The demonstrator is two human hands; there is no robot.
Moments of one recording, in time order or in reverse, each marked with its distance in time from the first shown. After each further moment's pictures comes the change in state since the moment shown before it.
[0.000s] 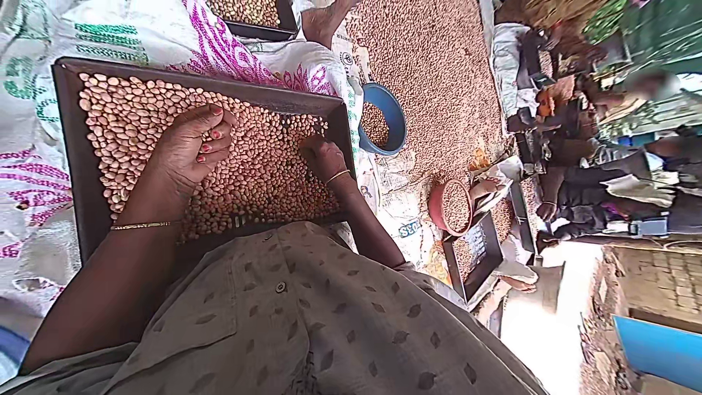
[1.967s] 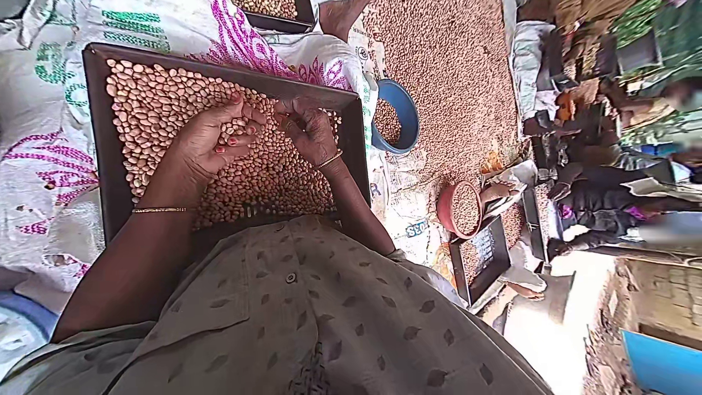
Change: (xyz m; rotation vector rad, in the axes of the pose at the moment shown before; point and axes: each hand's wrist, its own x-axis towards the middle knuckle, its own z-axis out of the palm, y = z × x) left_hand -0.005 0.006 0.007 -0.003 -0.015 -0.145; right_hand 0.021 -0.070 -0.001 0.644 0.310 -0.441
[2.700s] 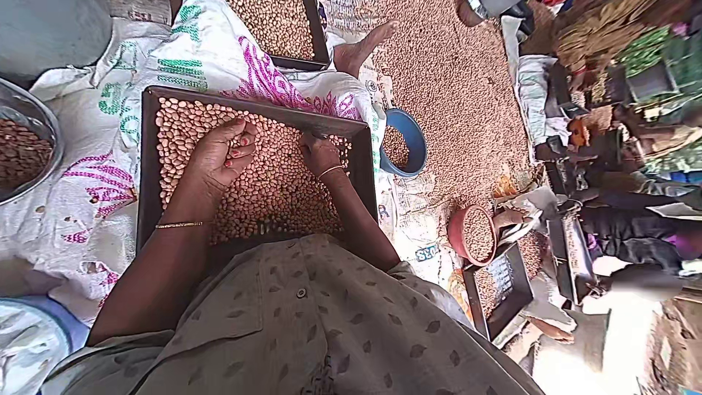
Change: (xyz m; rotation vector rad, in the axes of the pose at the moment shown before) left_hand 0.001 0.010 -0.012 -0.158 0.209 0.098; right_hand 0.021 0.035 0.005 -0.737 -0.346 0.449
